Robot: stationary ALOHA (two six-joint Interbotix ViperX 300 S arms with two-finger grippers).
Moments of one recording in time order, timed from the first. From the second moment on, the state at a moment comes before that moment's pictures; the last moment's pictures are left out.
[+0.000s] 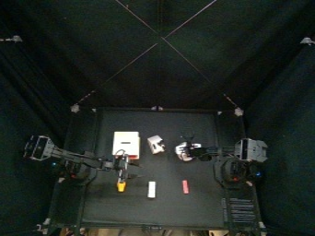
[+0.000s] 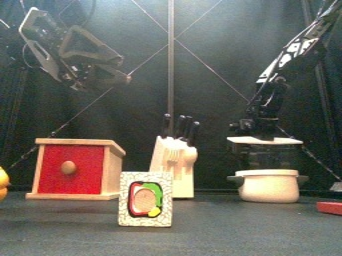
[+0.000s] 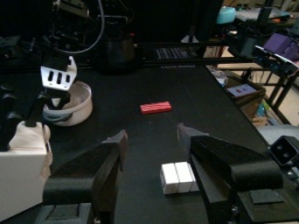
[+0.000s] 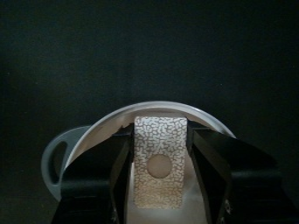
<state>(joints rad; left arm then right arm) -0.10 -0.33 1.09 0.00 -0.62 0.00 -0.25 0.02 0.76 -0.65 0.70 1.71</state>
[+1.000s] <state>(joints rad) -0.10 -0.35 1.10 0.00 -0.62 0.00 -0.18 -0.34 0.81 -0.61 0.71 1.69</state>
